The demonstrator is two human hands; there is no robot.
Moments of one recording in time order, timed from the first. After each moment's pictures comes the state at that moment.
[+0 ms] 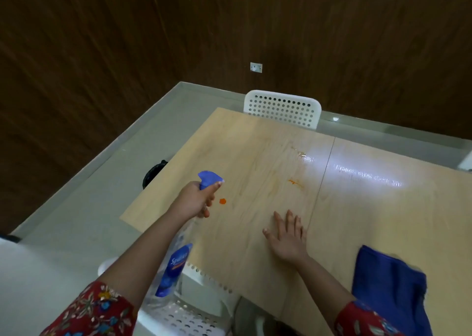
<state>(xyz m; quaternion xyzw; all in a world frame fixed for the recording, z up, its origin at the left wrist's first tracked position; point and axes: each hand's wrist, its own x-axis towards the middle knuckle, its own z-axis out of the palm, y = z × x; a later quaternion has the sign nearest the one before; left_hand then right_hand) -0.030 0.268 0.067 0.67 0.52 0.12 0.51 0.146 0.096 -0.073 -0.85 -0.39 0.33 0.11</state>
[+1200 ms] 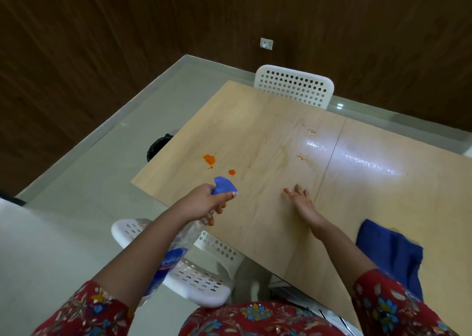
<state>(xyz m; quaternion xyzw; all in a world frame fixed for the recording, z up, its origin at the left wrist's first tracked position) -0.084 0.215 0.061 0.70 0.48 -0.03 0.54 0.153 0.080 -0.025 -0.79 -0.29 0.45 0.29</state>
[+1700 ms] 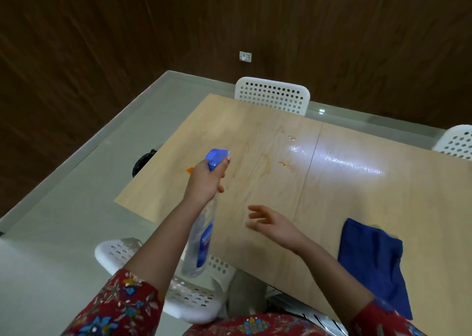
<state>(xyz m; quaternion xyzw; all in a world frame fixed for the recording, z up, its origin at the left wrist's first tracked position) -0.015 0.223 0.073 0.67 0.49 0.23 0.51 0.108 0.061 0.015 -0.71 -0.40 0.49 0.30</state>
